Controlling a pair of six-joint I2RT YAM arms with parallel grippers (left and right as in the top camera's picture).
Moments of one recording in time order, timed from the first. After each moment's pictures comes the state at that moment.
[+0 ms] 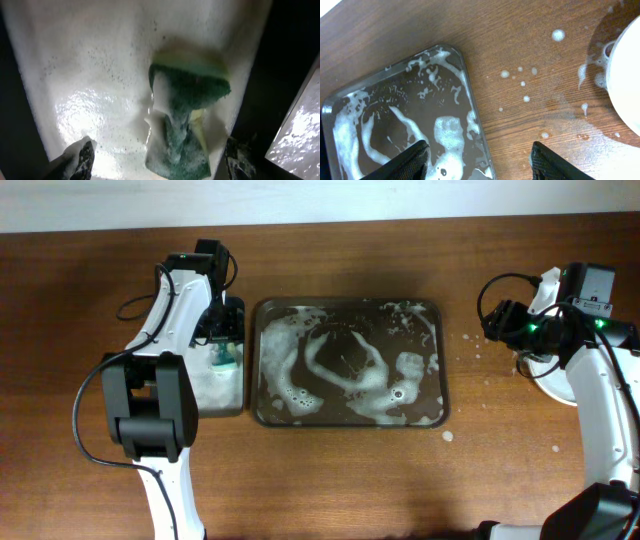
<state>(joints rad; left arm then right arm) -0.10 2.23 1.86 -1.21 -0.14 -0.18 -0.26 1.53 1.28 -0.81 -0.29 0.22</state>
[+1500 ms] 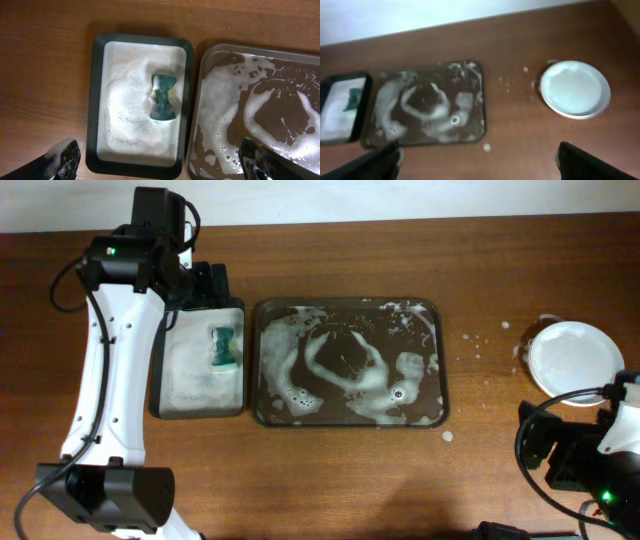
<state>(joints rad) -0.10 1.83 2.01 -1.33 -0.09 -0.18 -0.26 0.83 1.64 -1.47 -0.22 0.00</state>
